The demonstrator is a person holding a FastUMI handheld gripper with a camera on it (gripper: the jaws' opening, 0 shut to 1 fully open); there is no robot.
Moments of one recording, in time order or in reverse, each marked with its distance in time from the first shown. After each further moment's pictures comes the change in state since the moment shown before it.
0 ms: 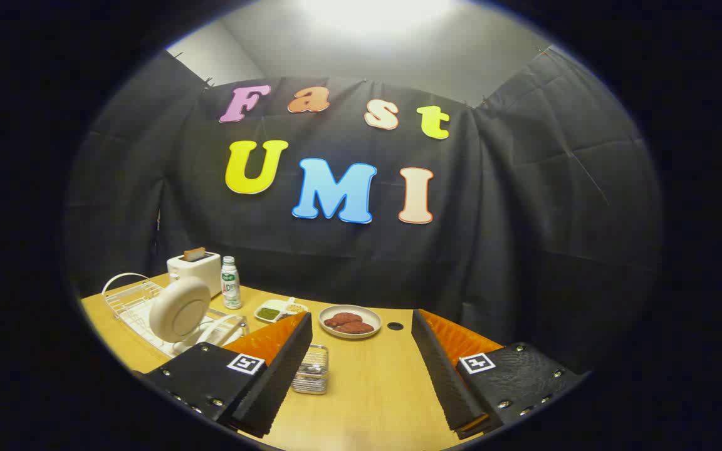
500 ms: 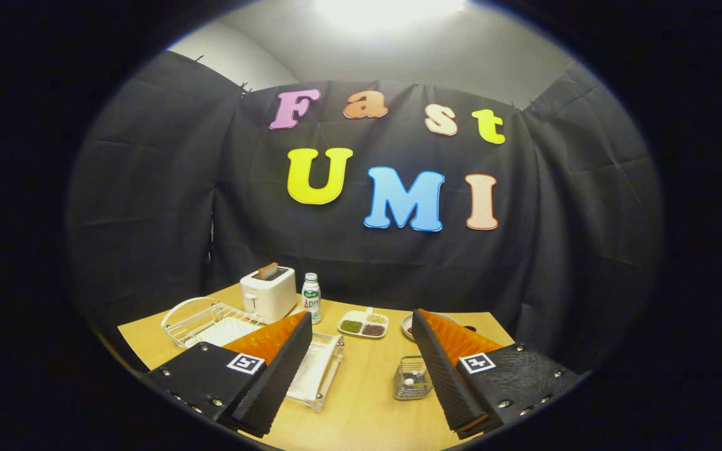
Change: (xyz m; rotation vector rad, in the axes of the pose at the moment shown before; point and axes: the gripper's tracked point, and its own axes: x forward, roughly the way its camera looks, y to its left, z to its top) arm -0.009 0.163 0.050 0.023 0.001 0.186
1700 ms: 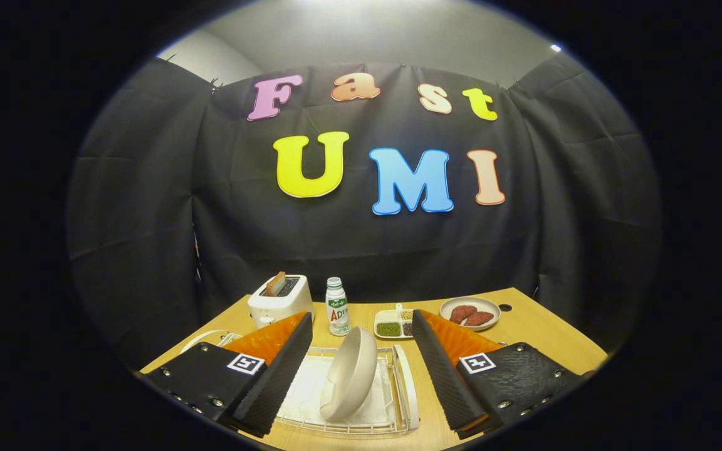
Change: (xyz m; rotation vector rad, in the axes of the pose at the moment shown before) arm 0.102 0.095 -0.027 0.137 0.083 -0.116
